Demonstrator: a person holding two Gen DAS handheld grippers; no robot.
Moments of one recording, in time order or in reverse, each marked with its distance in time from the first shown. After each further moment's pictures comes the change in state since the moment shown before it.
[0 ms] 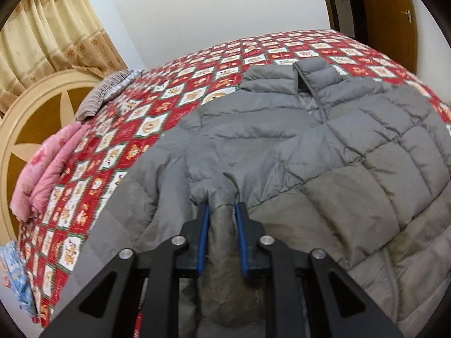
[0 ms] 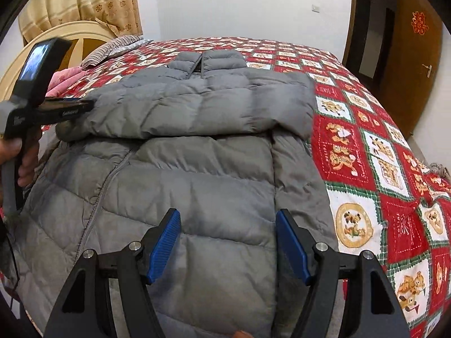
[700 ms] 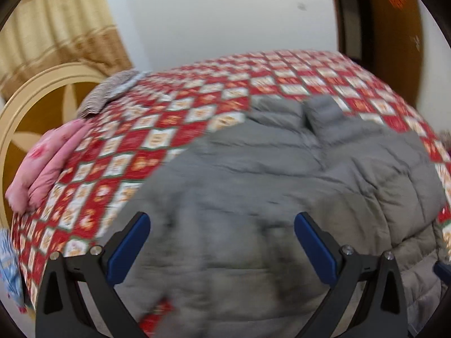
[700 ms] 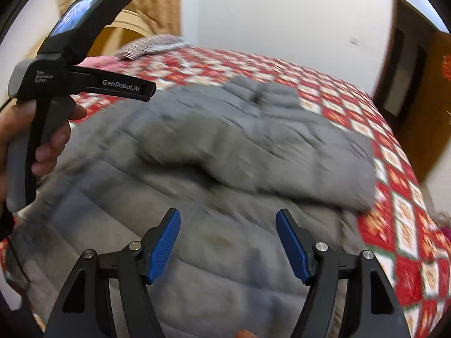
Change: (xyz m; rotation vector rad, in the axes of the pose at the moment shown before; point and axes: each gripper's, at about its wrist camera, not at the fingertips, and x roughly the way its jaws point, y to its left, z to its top) left arm -0.022 0.010 0.032 -0.092 -0.010 -0.071; right arm -0.016 0.068 0.029 -0.156 -0.064 0.033
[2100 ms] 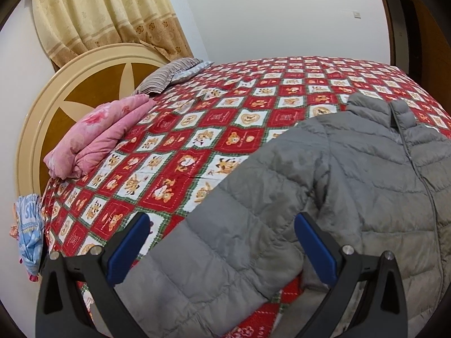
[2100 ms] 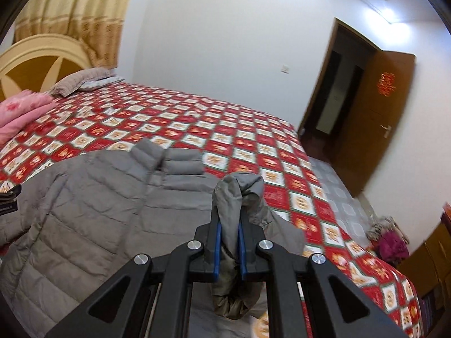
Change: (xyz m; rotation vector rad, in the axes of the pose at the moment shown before) left arm -0.002 0.139 -0.057 -0.166 -0.023 0.241; right arm -0.043 -0.048 0.105 0.021 -0.172 -0.312
